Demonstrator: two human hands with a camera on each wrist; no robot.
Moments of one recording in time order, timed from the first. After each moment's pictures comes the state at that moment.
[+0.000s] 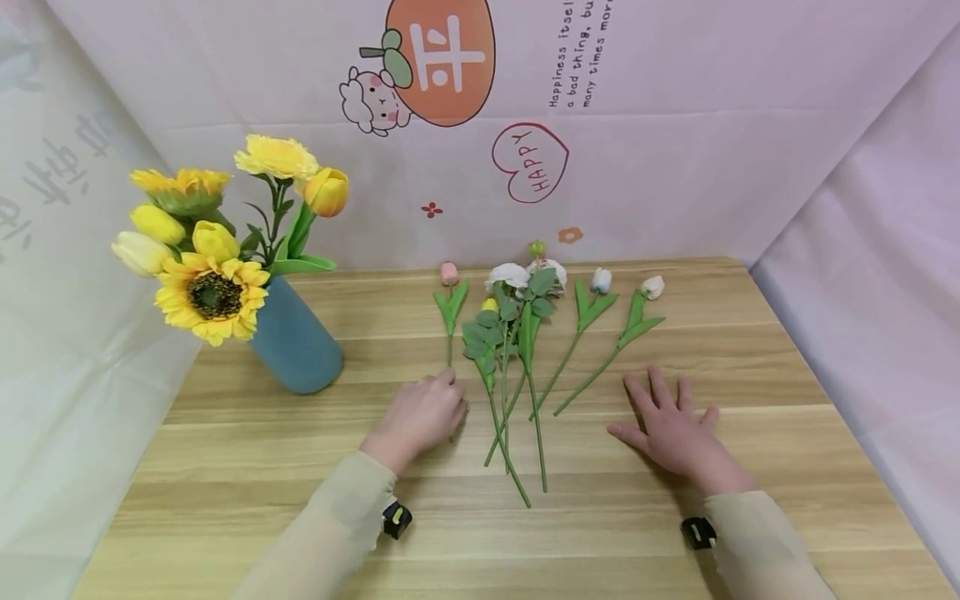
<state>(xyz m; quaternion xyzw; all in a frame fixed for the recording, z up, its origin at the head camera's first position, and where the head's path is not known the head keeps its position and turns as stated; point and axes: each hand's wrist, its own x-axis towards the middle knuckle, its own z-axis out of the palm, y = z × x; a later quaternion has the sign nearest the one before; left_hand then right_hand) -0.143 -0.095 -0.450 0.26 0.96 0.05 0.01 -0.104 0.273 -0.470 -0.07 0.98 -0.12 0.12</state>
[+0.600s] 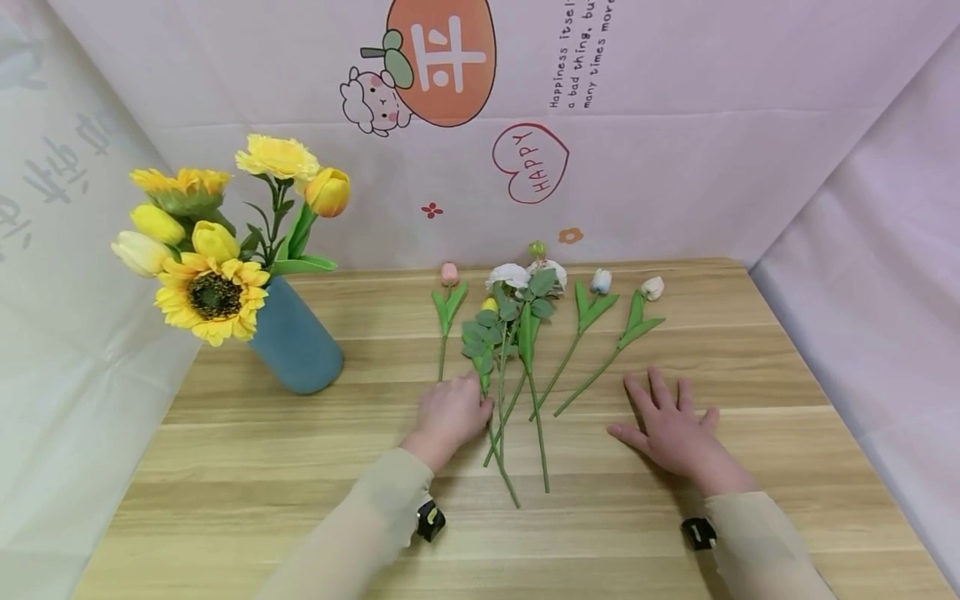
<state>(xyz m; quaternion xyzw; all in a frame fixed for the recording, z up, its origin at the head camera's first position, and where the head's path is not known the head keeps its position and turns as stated) -0.147 -0.055 -0.459 0.12 0.98 0.16 0.07 -0.105 0.274 -0.471 -0.07 0.98 -0.12 0.13</state>
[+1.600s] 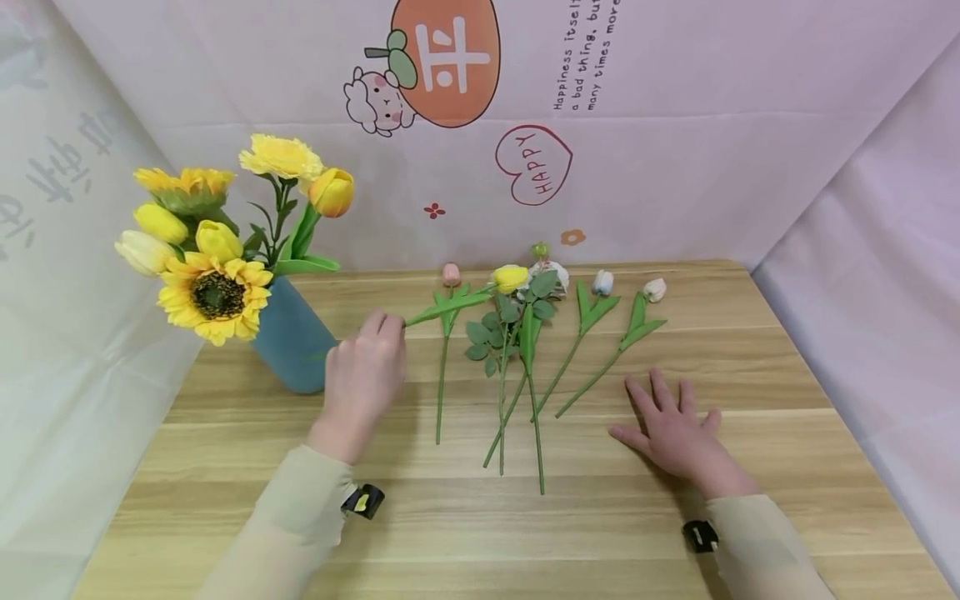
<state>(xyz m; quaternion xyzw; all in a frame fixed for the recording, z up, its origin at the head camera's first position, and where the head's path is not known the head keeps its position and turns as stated) -0.148 -0.137 -0.376 0.15 0.93 0.10 -0.32 -0.105 0.274 -0.470 -0.07 0.98 -0.12 0.13</state>
